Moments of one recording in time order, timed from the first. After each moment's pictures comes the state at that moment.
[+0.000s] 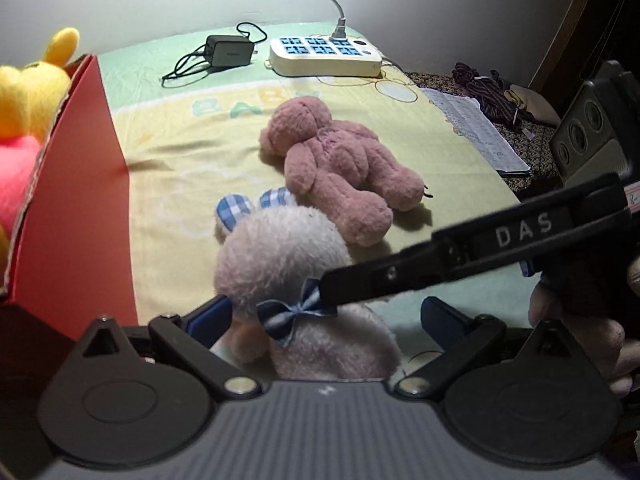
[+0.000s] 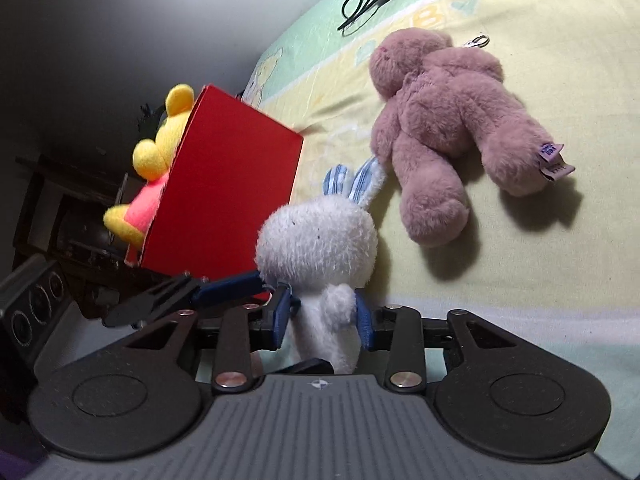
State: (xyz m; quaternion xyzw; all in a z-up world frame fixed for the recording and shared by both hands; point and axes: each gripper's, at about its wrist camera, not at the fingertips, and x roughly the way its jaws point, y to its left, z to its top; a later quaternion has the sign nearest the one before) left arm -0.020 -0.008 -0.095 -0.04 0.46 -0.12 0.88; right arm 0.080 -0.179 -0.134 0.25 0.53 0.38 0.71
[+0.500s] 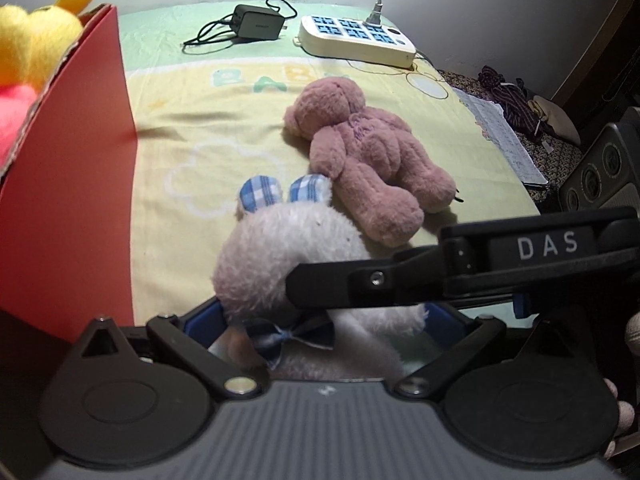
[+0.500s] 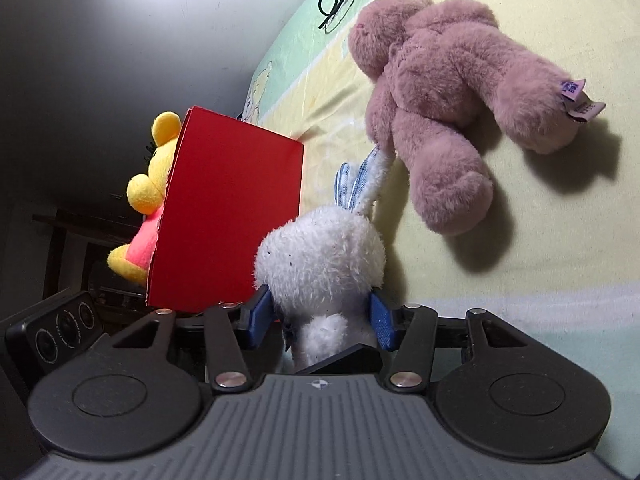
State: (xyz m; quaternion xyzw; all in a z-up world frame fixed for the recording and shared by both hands) left arm -0.007 0.002 -0.110 -0.08 0.49 -0.10 0.87; right arm 0.077 -0.169 -0.154 0.32 0.54 0.37 0.68
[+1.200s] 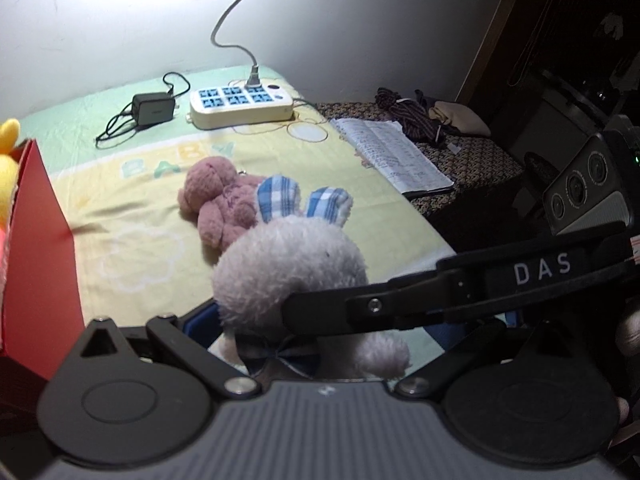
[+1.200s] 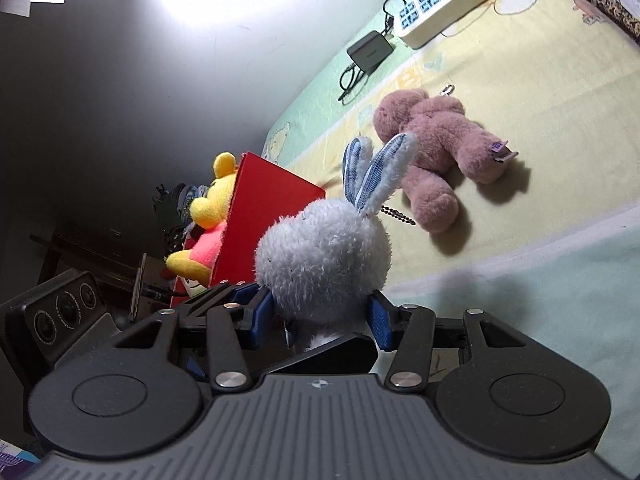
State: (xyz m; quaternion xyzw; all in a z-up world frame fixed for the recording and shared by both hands) left arm -0.043 -0.035 -0.044 -0.03 0.40 -0.22 0.89; right arm 0.005 -0.221 -0.084 0.33 0.46 0.34 0.75
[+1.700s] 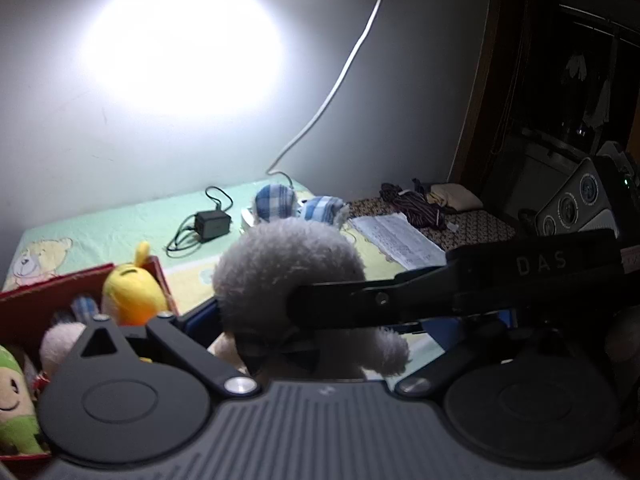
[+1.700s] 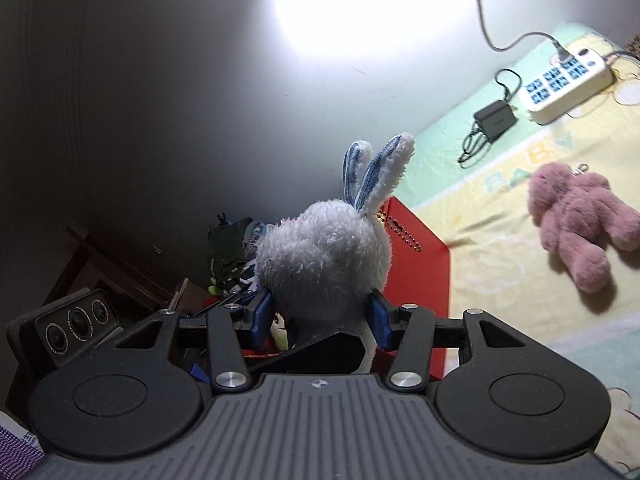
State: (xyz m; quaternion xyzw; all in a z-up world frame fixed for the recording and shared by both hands) left arm -0.099 0.074 0.040 -0.01 0.26 -0.22 0.94; right arm -0.023 -0.122 -0.004 0.32 0.33 0.39 0.80
